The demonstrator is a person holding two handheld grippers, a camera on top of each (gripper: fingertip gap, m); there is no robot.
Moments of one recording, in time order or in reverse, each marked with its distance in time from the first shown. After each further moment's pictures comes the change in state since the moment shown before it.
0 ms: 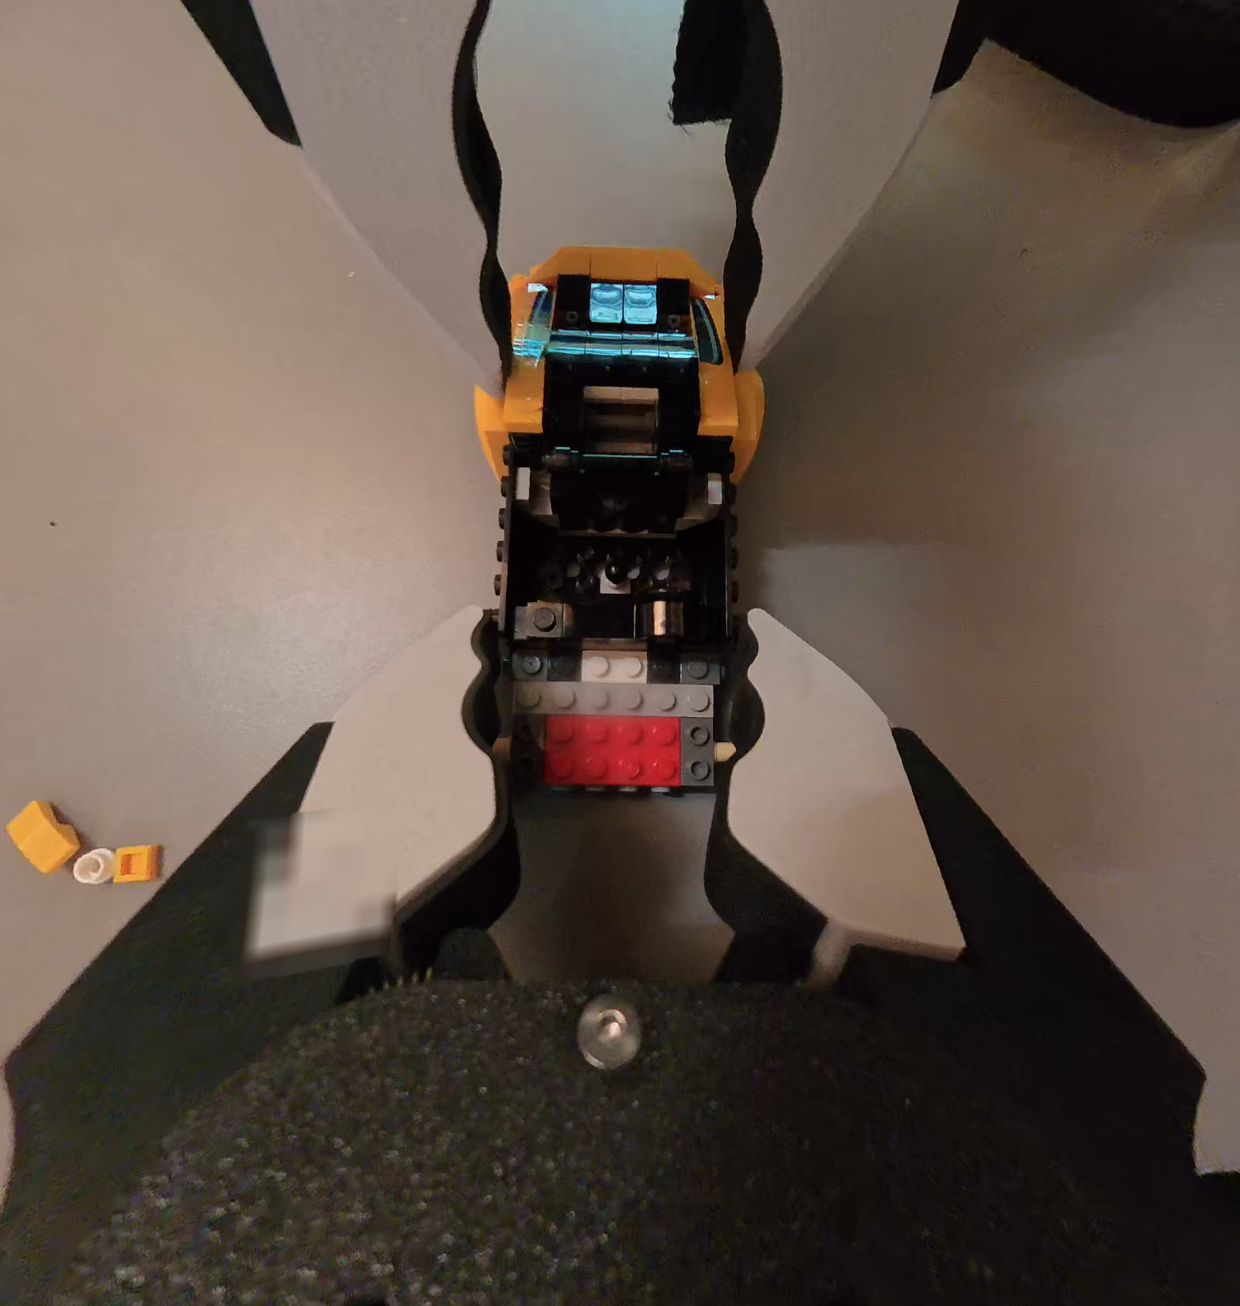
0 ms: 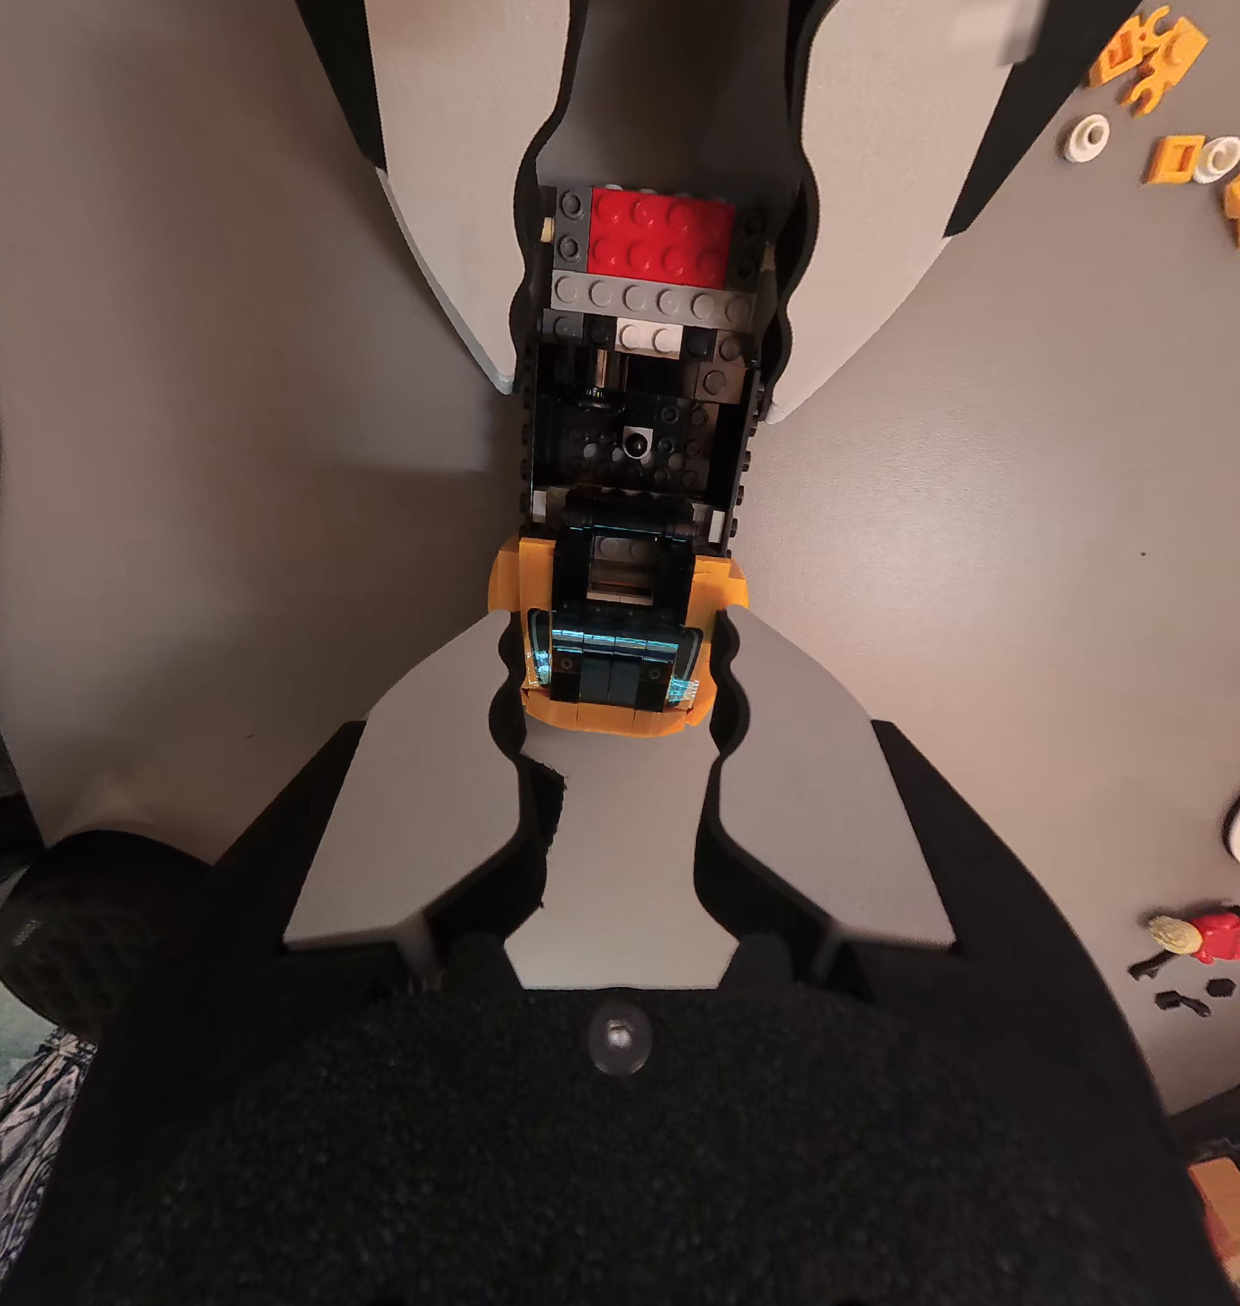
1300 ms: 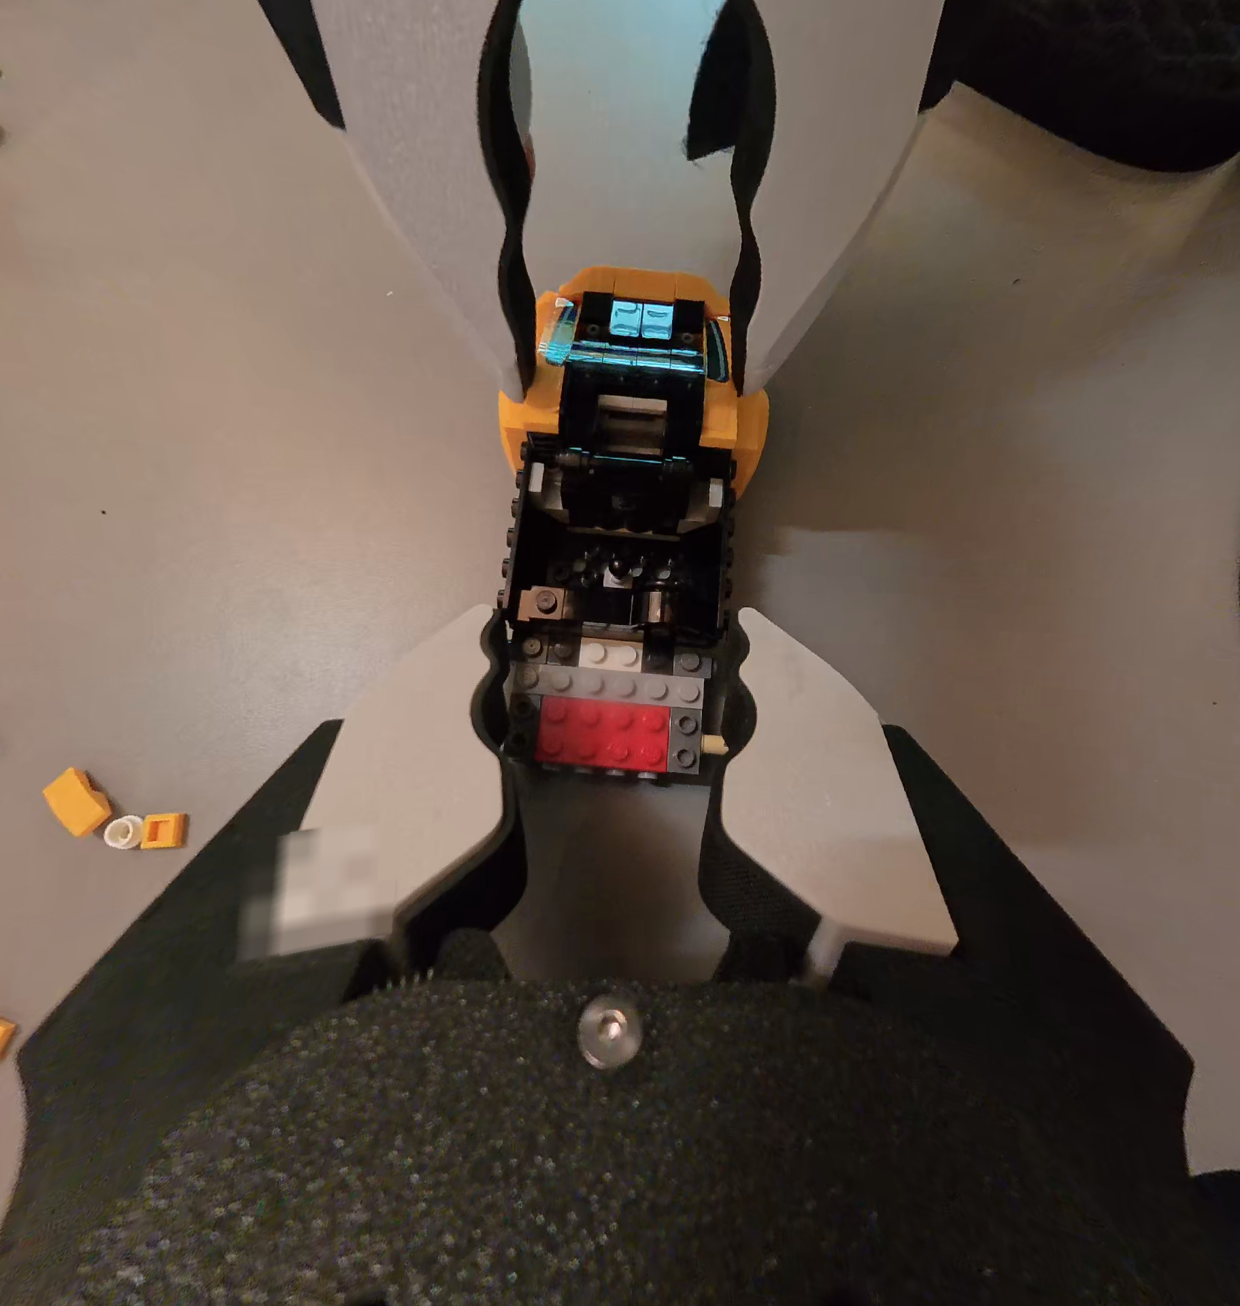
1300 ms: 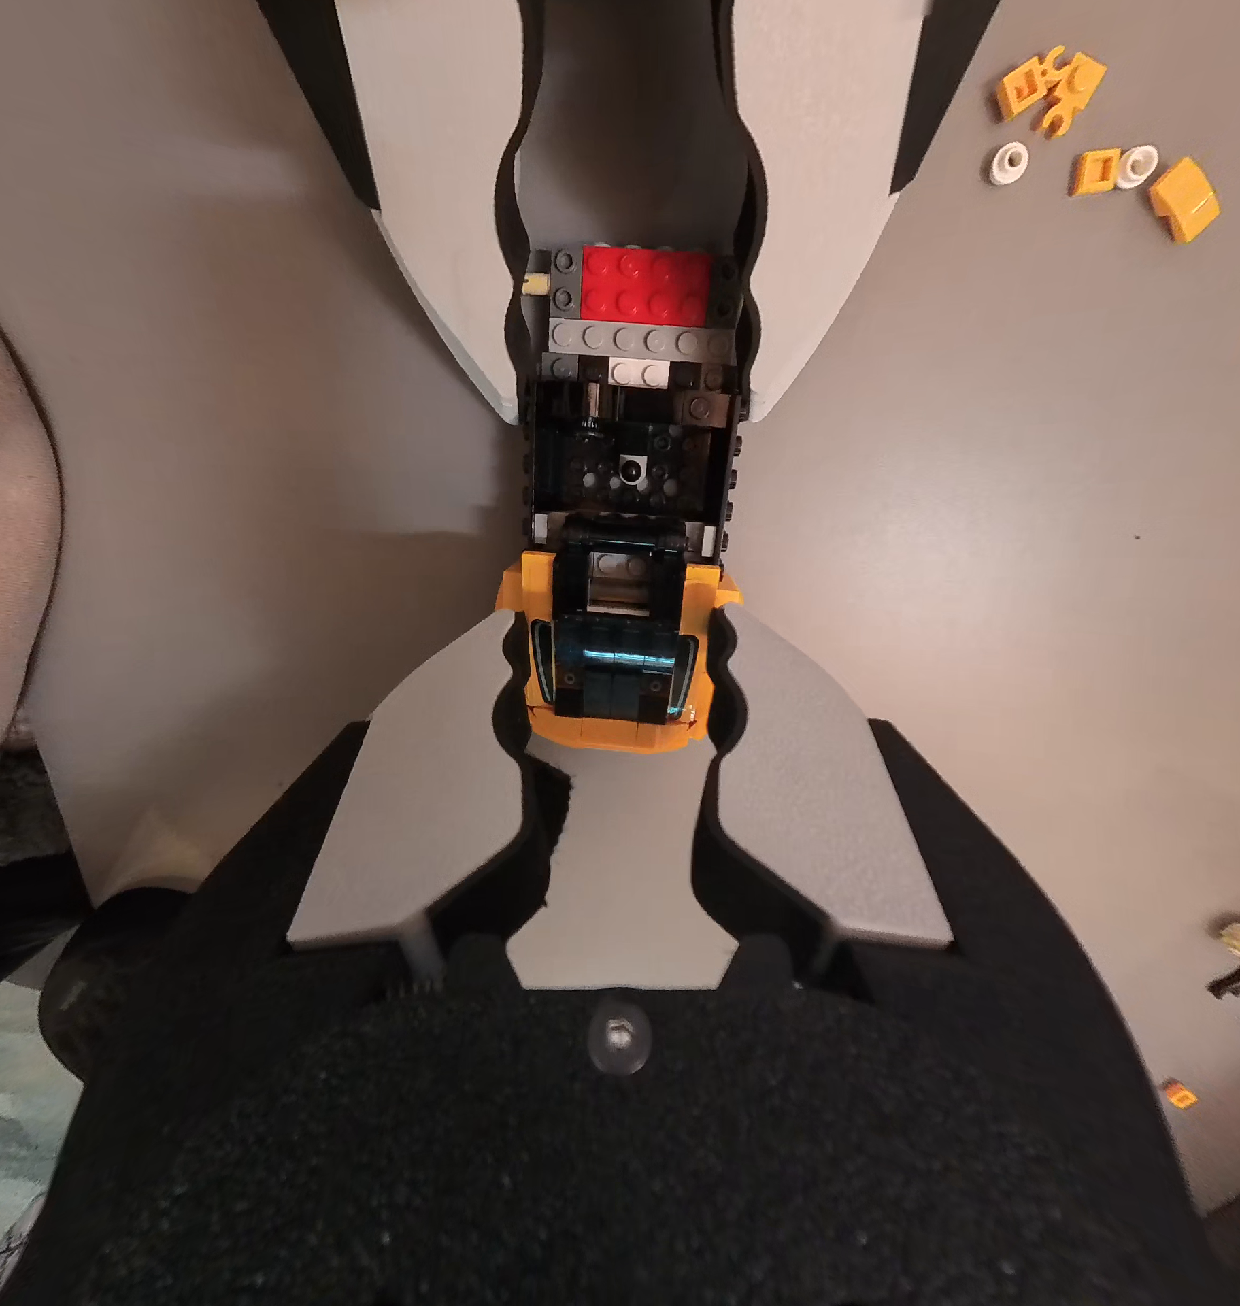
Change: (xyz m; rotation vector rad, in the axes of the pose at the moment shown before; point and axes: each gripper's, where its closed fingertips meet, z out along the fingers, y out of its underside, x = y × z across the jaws) left arm -0.003 -0.001 -0.008 0.055 -0.021 -0.009; right arm 0.001 -0.007 -0.003 0.095 -0.005 0.089
